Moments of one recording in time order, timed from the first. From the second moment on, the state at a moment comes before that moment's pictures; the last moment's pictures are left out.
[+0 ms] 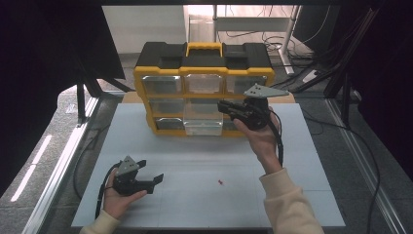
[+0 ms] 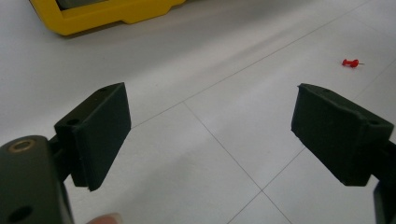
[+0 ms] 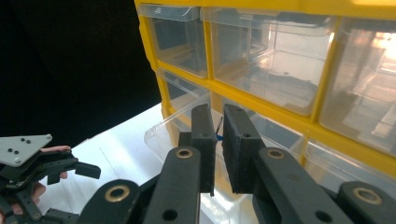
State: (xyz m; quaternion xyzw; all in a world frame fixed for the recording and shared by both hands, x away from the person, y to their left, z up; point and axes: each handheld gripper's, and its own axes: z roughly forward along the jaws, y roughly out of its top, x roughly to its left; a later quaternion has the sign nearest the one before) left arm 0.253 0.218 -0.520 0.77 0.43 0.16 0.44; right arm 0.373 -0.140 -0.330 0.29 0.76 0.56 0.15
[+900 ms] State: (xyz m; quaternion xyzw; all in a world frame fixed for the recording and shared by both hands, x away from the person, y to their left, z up) left arm 0.252 0.219 -0.520 0.77 0.43 0.16 0.44; right arm 0.407 -0.100 -0.354 0.30 0.80 0.50 0.13
